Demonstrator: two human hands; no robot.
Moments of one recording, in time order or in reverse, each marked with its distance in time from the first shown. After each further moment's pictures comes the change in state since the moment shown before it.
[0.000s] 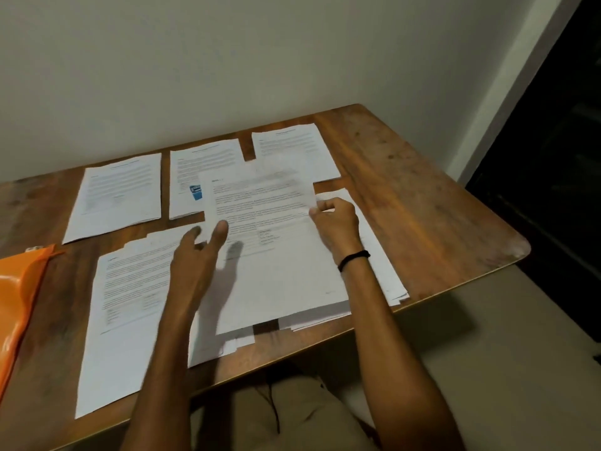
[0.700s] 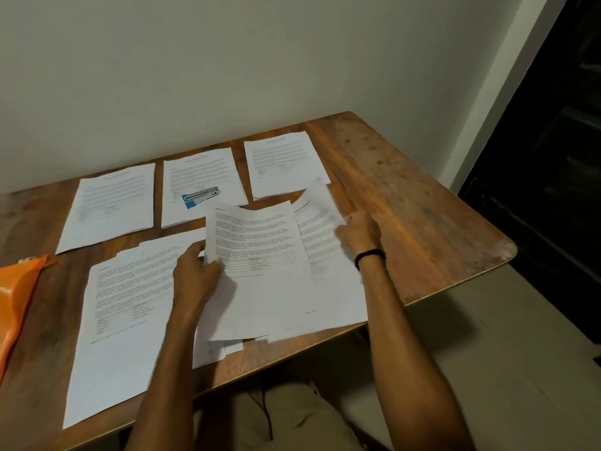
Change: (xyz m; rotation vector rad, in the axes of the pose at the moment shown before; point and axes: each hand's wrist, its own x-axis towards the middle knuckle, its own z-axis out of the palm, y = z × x) left_hand 0.003 -0.008 0.025 0.114 -0.017 0.057; right_hand 0.031 0.030 -0.053 -0.321 0.053 0.045
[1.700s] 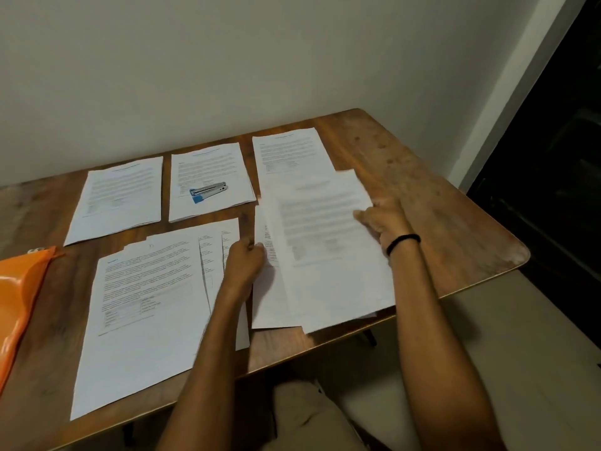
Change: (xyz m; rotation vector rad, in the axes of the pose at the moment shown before) left_hand 0.012 0.009 0.059 -0.140 -0.160 -0.021; right_hand 0.029 0.007 -0.026 0.497 -0.163 0.006
